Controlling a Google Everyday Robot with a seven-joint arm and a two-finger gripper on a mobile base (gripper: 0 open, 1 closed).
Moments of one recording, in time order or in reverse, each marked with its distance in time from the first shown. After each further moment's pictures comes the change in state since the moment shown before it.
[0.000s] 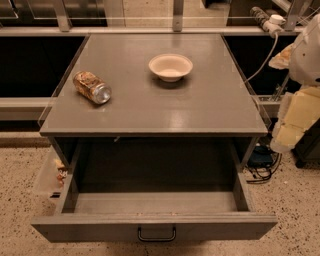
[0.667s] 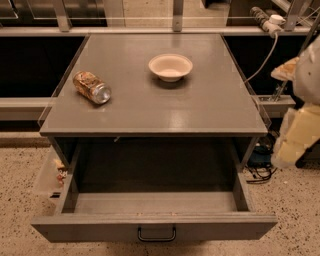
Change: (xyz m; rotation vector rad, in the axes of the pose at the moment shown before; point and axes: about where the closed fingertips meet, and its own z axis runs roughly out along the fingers) arm 0.006 0.016 0.009 0.013 -0.033 0.005
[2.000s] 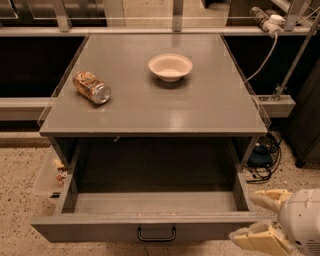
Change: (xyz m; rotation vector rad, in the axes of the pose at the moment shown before) arm 0.033 0.158 0.117 -0.058 -0.351 0.437
